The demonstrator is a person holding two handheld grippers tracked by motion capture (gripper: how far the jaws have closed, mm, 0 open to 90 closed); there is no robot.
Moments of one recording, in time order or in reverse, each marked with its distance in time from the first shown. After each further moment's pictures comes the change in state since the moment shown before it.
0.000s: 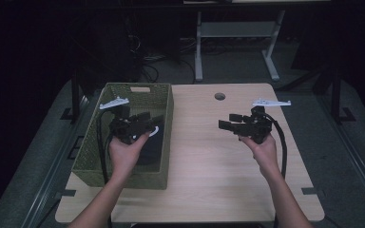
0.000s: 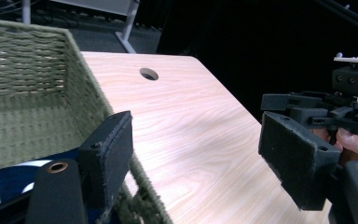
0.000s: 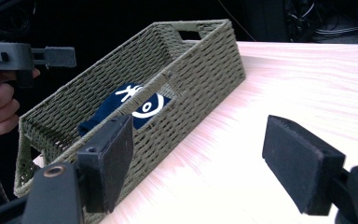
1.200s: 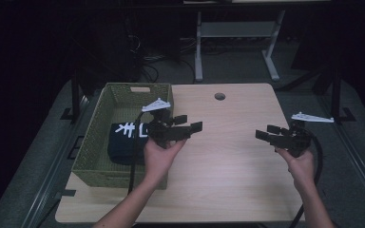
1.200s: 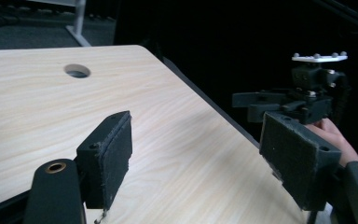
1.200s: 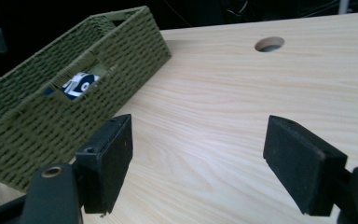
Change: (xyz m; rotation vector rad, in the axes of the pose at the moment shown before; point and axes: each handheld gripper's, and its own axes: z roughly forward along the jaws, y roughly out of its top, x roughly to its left) left arm -0.069 -0.012 0.060 0.057 -0.151 0.095; right arm -0.052 -0.043 -0.085 -0.011 -0.184 0.066
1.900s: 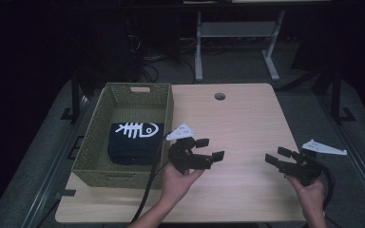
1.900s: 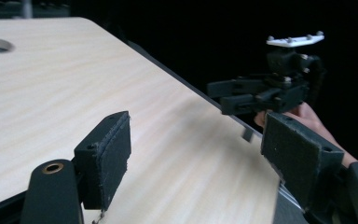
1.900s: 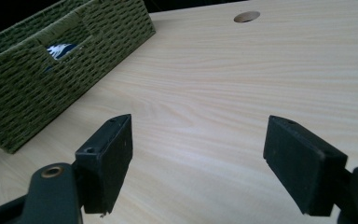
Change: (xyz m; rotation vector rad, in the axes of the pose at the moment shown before) left arm -0.044 -0.059 0.029 0.058 -0.131 0.105; right arm 0.000 -0.072 -0.034 -0.038 -0.074 -0.039
